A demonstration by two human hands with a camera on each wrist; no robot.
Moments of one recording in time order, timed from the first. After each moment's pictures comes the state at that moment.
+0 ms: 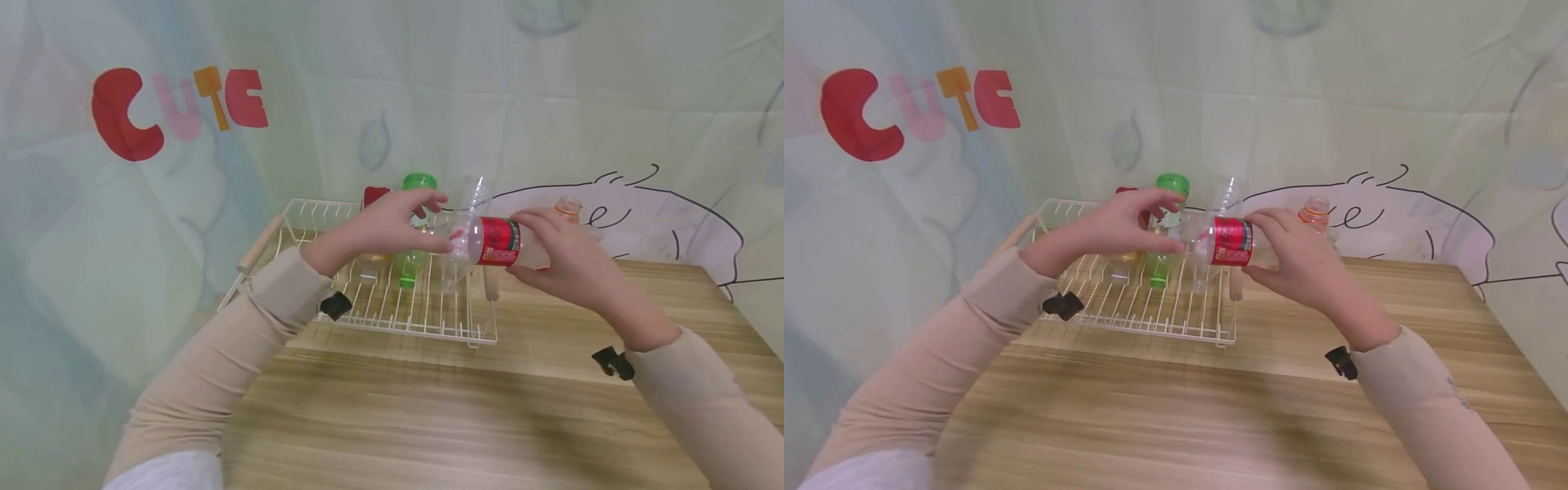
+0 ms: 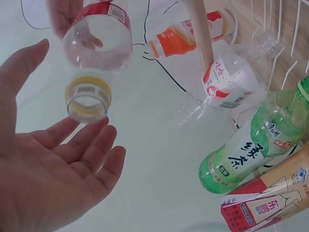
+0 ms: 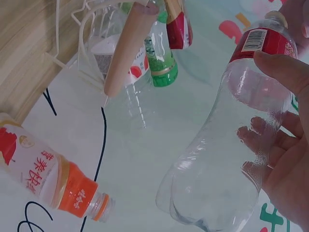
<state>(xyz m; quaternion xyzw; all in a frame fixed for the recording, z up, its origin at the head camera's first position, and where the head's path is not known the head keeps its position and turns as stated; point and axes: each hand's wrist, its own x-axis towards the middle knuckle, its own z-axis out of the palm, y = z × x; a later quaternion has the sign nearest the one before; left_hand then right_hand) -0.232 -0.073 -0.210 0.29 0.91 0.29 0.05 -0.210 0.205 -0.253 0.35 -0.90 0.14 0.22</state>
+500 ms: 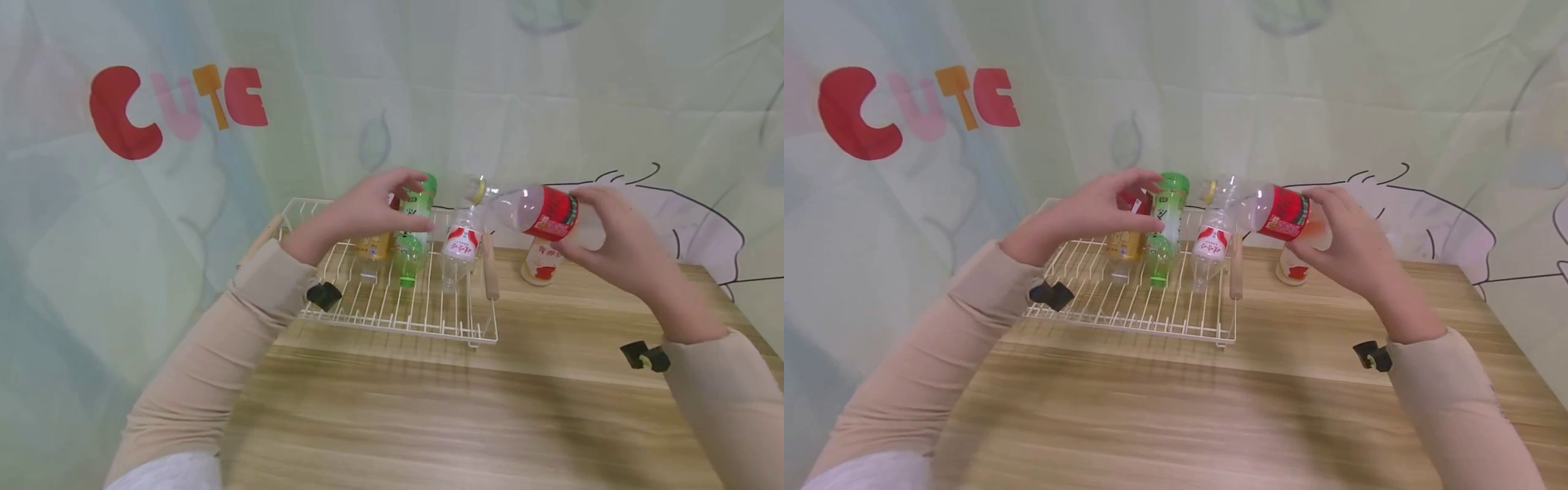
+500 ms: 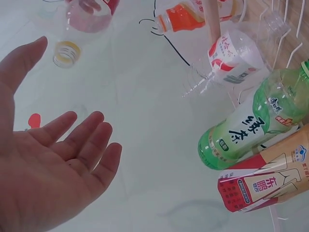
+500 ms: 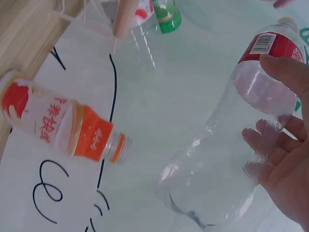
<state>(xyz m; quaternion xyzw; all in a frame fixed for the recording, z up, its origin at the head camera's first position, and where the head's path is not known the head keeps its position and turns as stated) -0.241 -0.095 -0.202 0.28 0.89 0.35 0.03 -0.211 0.251 -0.242 0.26 -0.91 0.20 0.24</state>
